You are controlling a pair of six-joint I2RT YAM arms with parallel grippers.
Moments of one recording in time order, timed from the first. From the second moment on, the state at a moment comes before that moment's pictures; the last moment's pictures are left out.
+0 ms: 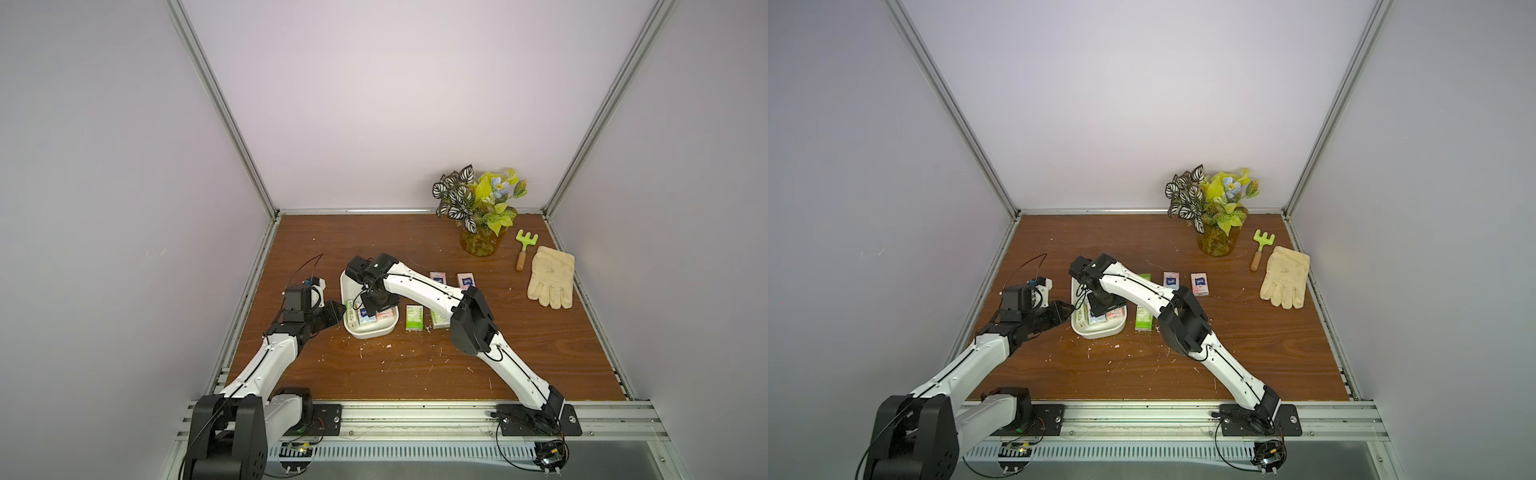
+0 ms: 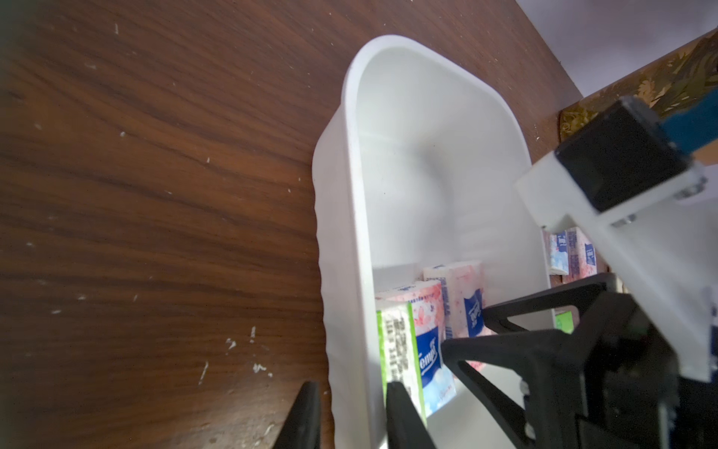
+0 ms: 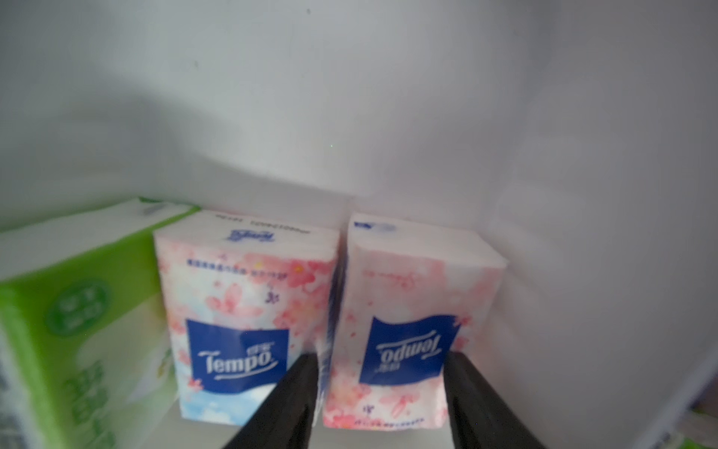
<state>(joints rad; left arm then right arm) -0.01 1.07 0.43 -0.16 0.45 -0.44 1.01 2.52 2.42 -1.34 0.14 0.57</state>
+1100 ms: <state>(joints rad) -0.01 1.10 0.43 -0.15 0.47 -0.44 1.02 2.55 2.44 -1.36 0.21 0.57</state>
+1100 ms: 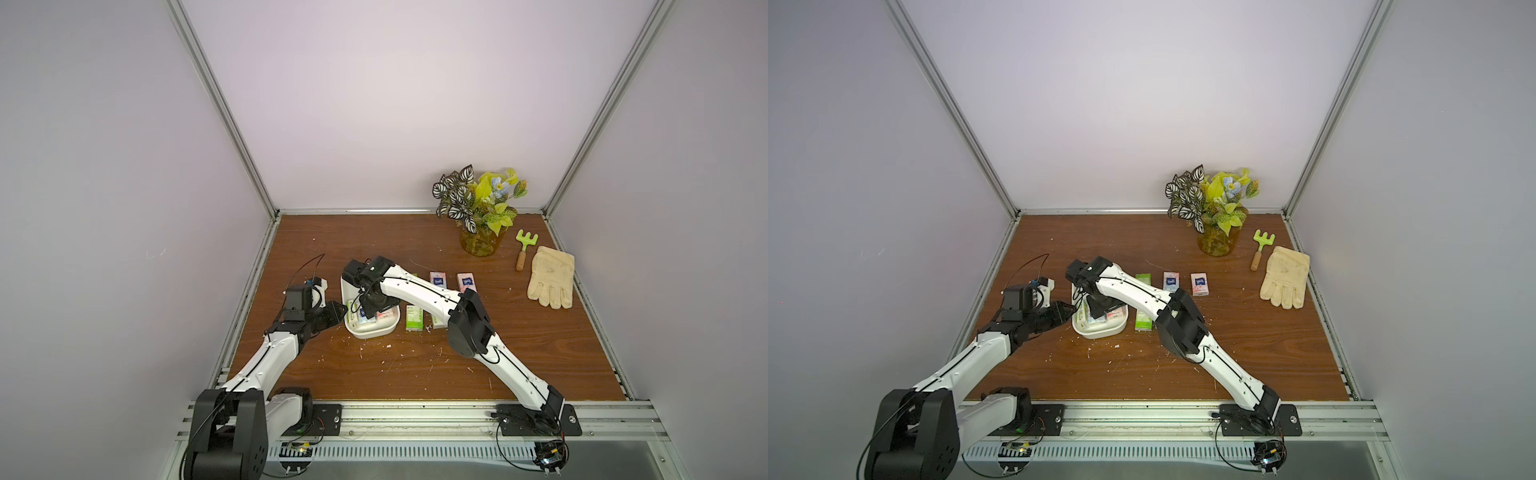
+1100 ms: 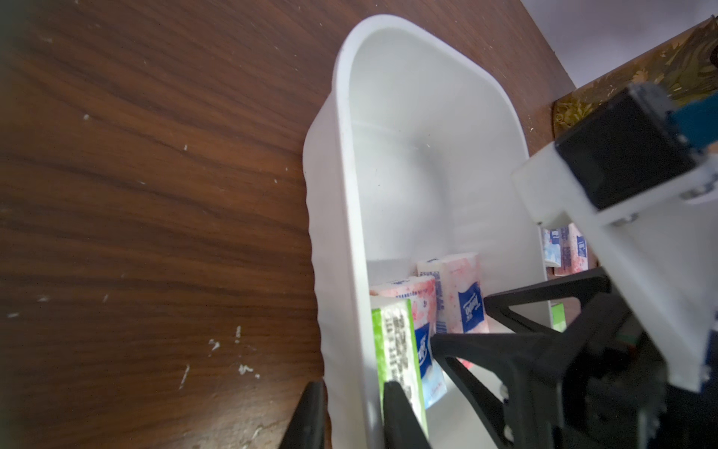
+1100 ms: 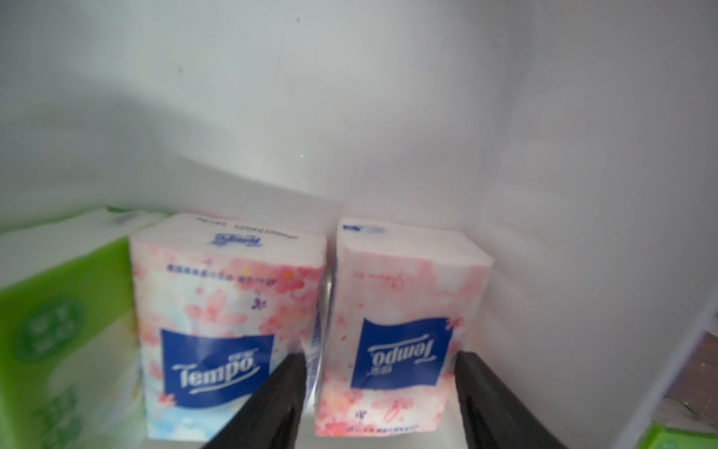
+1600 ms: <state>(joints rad) -0.01 1.11 0.43 -0.15 0.47 -0.44 1.01 2.53 2.42 -1.28 0.13 0.55</state>
